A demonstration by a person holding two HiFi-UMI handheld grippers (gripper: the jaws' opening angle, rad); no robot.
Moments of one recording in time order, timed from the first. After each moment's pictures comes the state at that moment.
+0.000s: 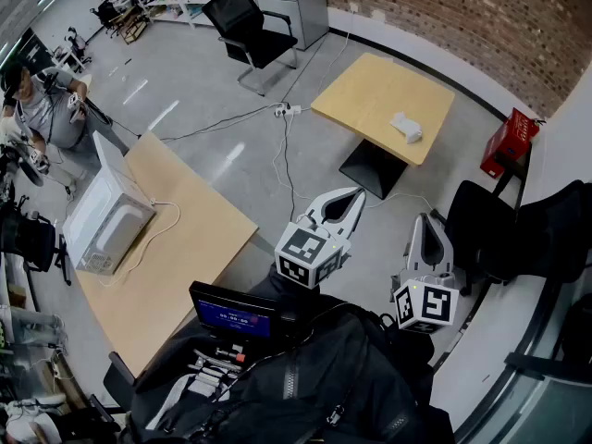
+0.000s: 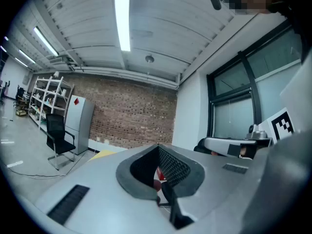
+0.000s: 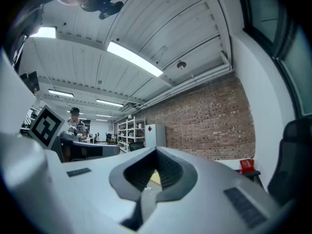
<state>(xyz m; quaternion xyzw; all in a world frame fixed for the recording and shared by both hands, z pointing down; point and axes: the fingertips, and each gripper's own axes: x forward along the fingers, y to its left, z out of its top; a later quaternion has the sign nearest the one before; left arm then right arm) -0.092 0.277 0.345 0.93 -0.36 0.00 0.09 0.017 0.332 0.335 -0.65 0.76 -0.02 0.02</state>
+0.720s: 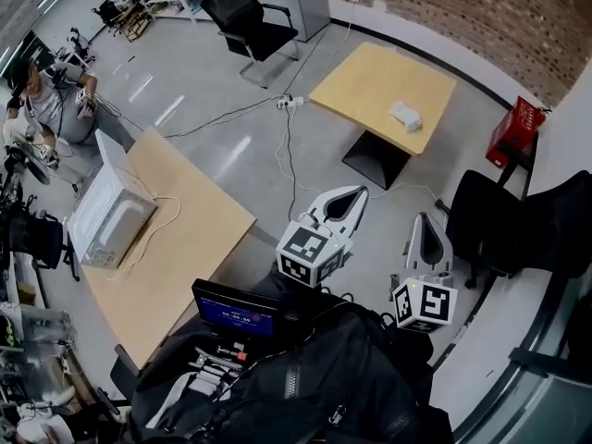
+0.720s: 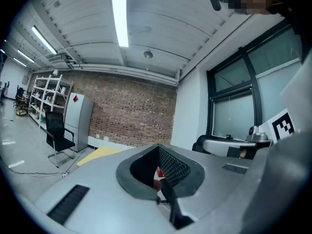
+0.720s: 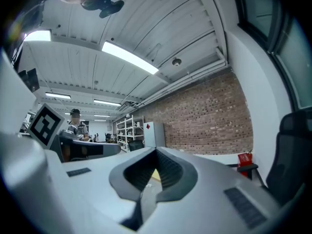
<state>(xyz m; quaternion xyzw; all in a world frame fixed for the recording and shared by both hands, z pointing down) -0.059 0.287 0.360 0.93 -0.36 0.02 0.09 0.046 0.343 0.356 -0.66 0.75 -0.04 0.02</state>
